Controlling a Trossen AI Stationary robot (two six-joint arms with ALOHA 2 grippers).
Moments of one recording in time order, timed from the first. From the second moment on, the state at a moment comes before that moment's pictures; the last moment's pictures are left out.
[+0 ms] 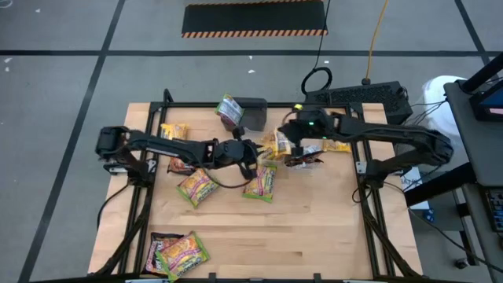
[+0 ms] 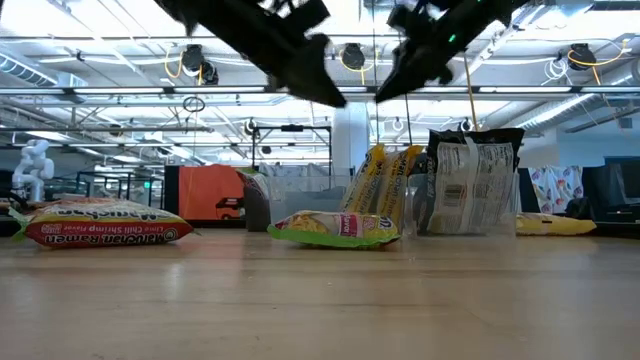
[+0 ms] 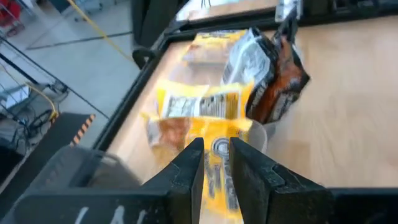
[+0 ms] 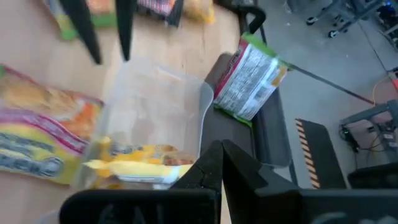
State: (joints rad) left arm 0.00 1.64 1.08 0.07 -0.40 0.15; right arm -0.30 1.27 0.98 -0.32 0.08 -0.54
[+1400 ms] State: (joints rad) left arm -0.53 1.19 1.08 -0.76 -0.50 -0.48; right arm 0.47 1.47 0.98 -0.33 0.47 -0.31
